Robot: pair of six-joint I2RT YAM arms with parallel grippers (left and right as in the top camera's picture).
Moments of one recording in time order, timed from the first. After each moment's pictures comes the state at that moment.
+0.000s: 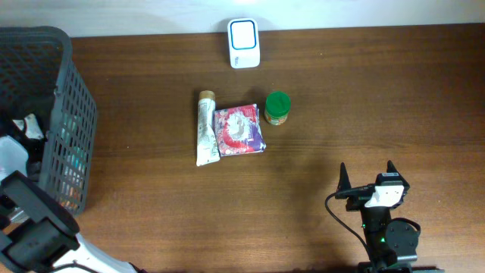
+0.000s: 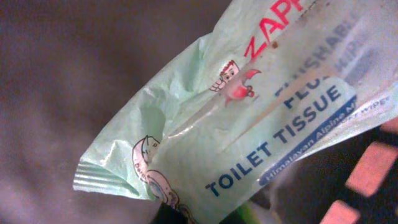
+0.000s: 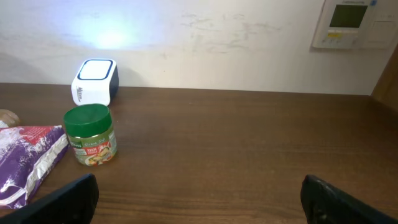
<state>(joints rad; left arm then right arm) 0.69 1.97 1.41 -0.68 0.20 0.08 0.03 0.01 0.01 -0.07 0.05 -0.03</state>
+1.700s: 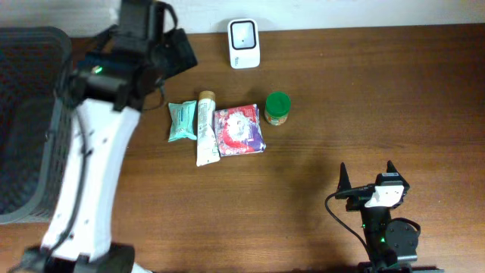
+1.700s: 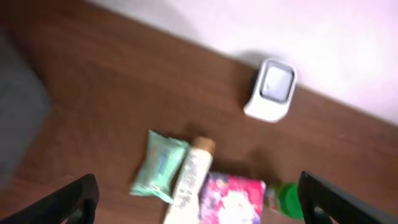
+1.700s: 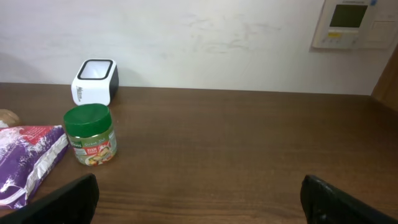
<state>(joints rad) -0.24 1.70 2.05 -1.16 -0.21 -0.55 0.03 0.01 0.01 -0.07 0.05 -0.03</state>
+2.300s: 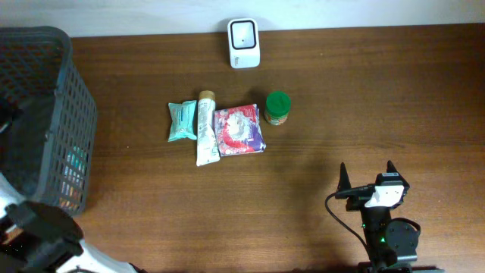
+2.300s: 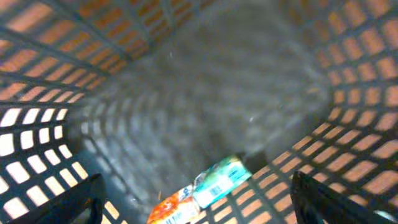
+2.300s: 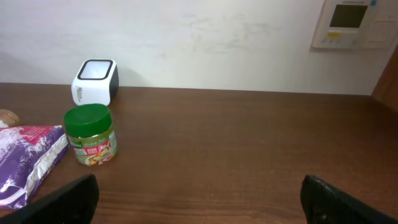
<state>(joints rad) 0.68 1.91 2.06 -1.32 -0.06 -0.26 0.03 0.01 0.01 -0.07 0.05 -0.03</state>
